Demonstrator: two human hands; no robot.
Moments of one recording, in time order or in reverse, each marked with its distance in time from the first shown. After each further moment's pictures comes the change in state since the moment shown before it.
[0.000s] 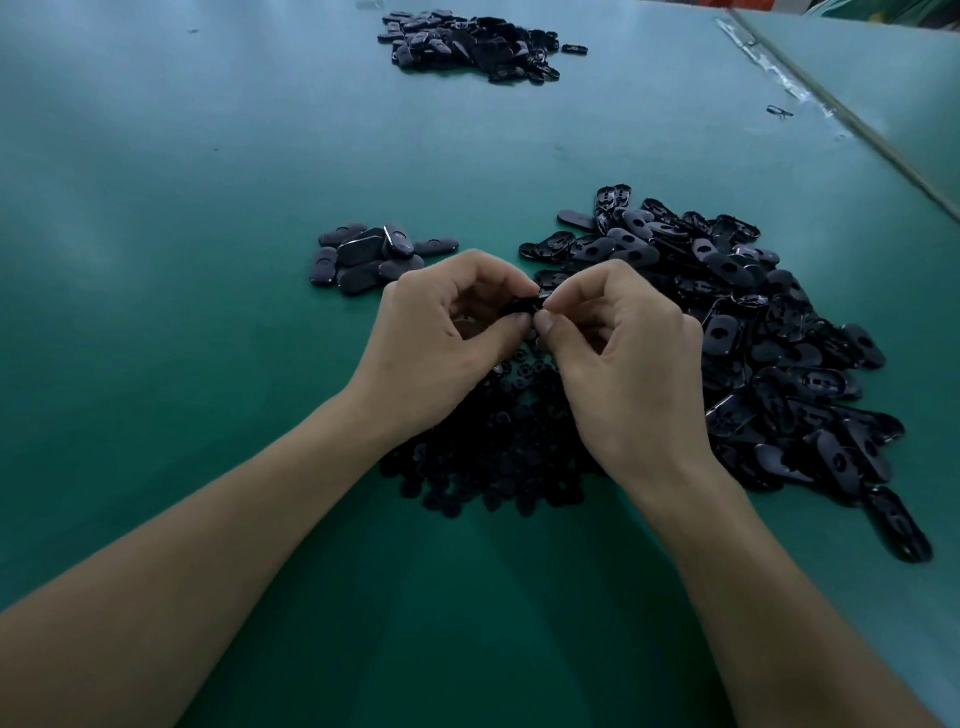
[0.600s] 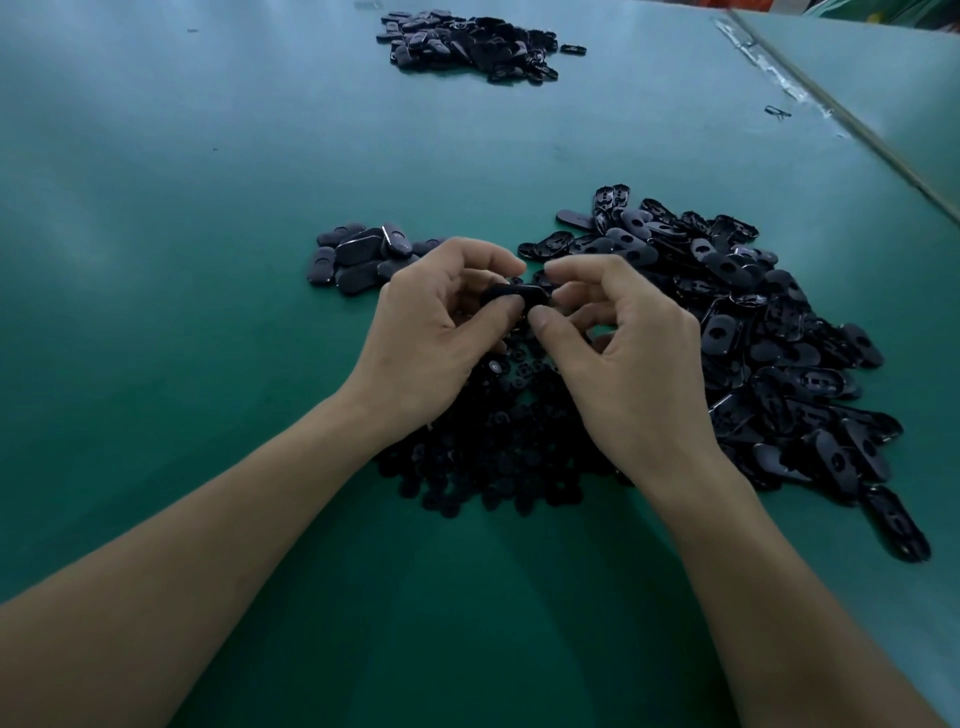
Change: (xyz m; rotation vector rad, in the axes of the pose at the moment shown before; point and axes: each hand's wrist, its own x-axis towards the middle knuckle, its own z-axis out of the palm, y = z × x) left_hand 0.004 -0.002 0.001 -0.048 0.036 -0.039; right_hand 0.004 0.006 -0.003 -0.028 -0.048 -0.003
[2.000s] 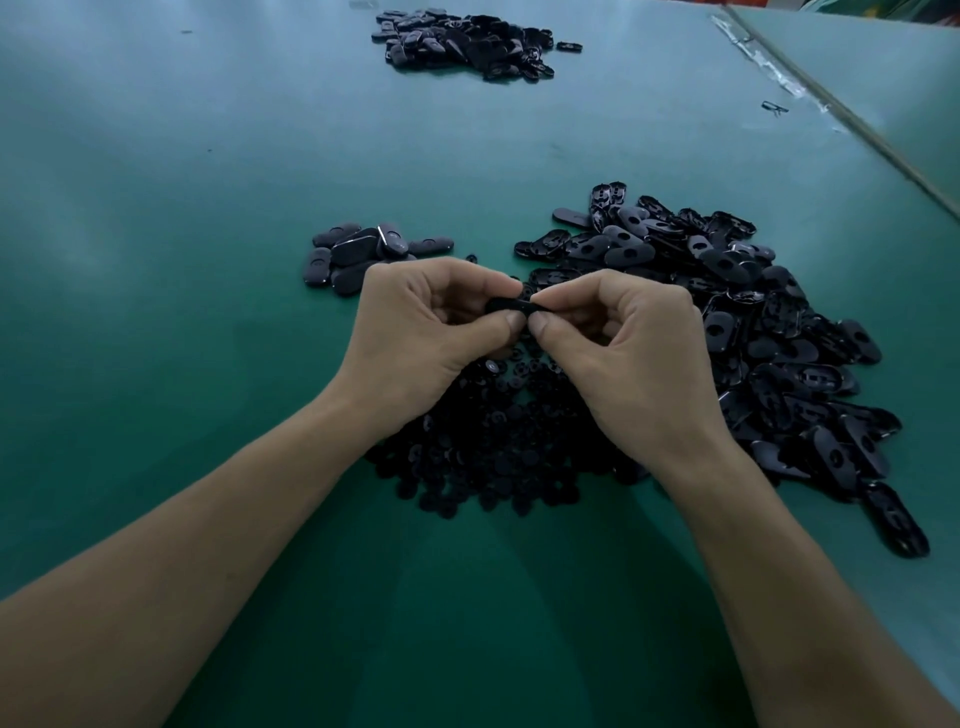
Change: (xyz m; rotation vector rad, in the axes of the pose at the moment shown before) left_hand -0.001 0.001 -0.002 -0.129 0.016 -0.053; right_hand 0.004 0.002 -0.006 0.167 -0.061 0.052
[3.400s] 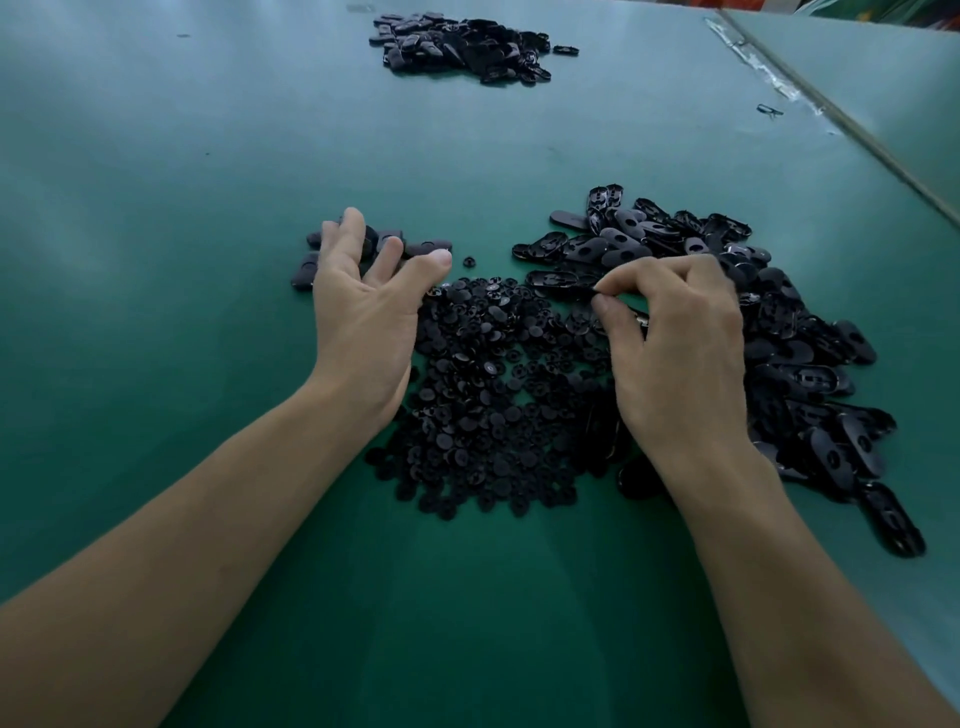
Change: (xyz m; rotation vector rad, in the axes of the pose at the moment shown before) left_hand 0.017 -0.008 -0.011 -0.331 0.390 -0.245; right_hand 0.005 0.016 -0.013 -0.579 0.196 0.020
